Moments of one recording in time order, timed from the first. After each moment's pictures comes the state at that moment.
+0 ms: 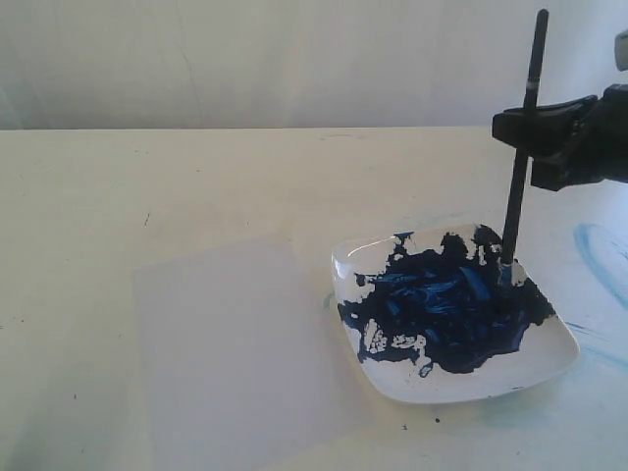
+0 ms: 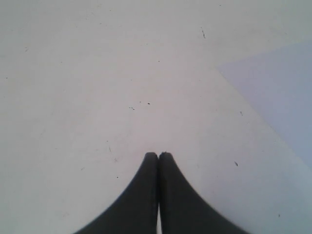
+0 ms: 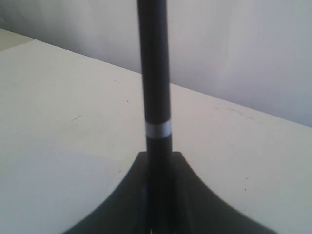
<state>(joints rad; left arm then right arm) -0.01 0.01 0.02 -0.09 0.44 0.10 -0.07 1.48 -0.78 1.74 0.96 -2.11</state>
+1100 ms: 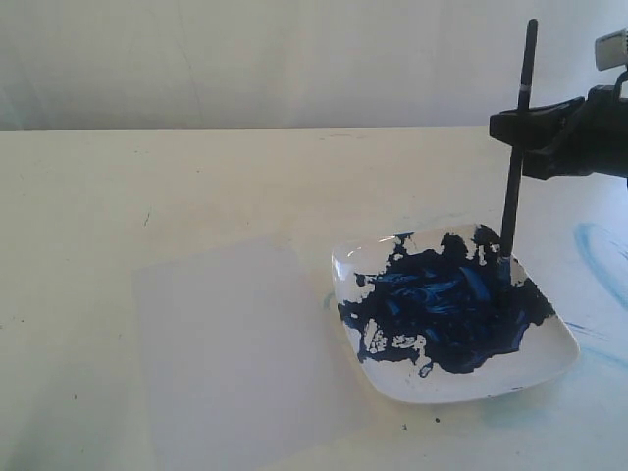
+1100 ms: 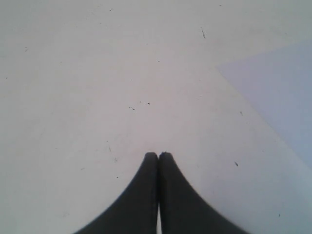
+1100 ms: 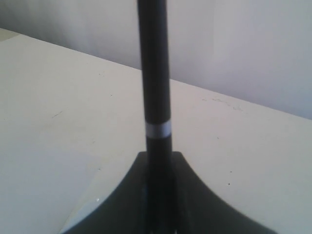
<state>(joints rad) -0.01 0.01 0.02 -0.09 0.44 0.10 -0.07 1.61 -0.87 1.74 0.93 -2.12</state>
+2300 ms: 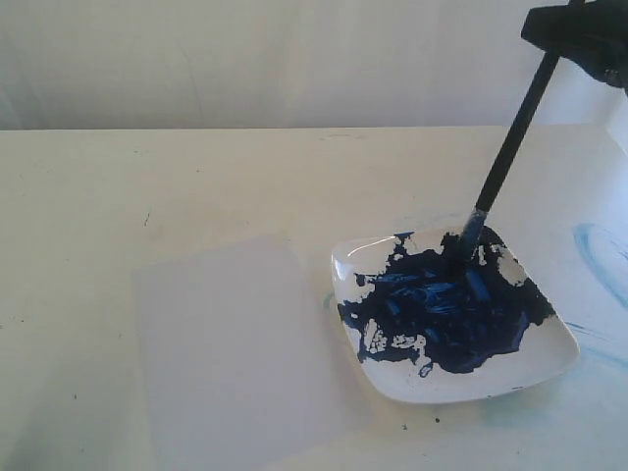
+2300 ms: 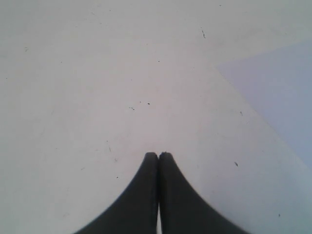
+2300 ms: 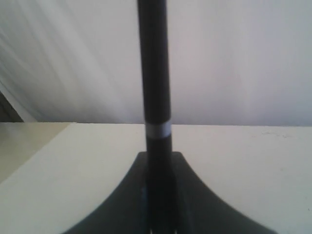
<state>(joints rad) -0.01 0.01 0.02 -0.09 0.44 0.10 -0.07 1.28 -0.87 1.70 0.92 -1.48</state>
